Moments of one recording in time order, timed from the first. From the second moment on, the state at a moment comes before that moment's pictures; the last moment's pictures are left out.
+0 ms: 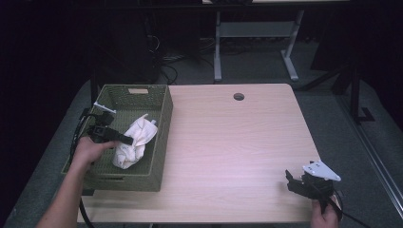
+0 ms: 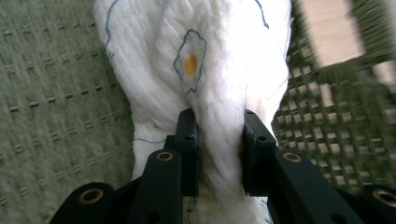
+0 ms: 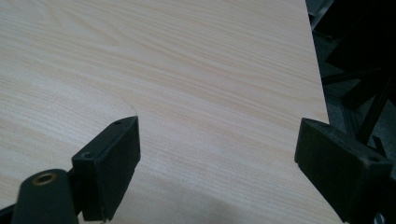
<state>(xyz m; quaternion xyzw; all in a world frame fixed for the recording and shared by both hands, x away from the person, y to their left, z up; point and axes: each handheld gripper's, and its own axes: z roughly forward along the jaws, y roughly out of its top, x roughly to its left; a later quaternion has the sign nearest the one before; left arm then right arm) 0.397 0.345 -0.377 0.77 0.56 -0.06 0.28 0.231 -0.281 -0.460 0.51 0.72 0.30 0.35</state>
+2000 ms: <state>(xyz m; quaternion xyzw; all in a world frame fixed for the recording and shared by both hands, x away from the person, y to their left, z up) 0.387 0.343 -0.321 0.71 0.51 -0.12 0.47 0.231 -0.281 -0.458 0.51 0.72 0.30 0.35</state>
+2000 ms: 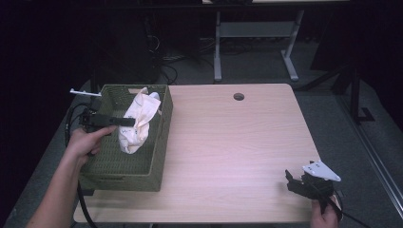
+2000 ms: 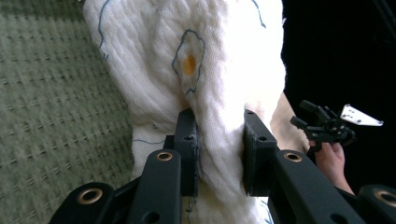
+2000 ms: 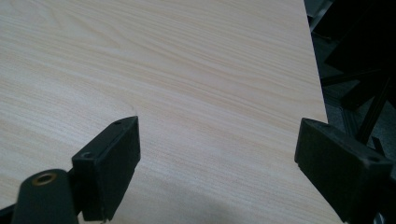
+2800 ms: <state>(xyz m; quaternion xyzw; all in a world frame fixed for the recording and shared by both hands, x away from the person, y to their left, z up) 0.392 0.305 -0.299 0.73 0.48 -0.12 0.48 0.230 -0.280 -0.457 0.51 0.72 0.30 0.36</state>
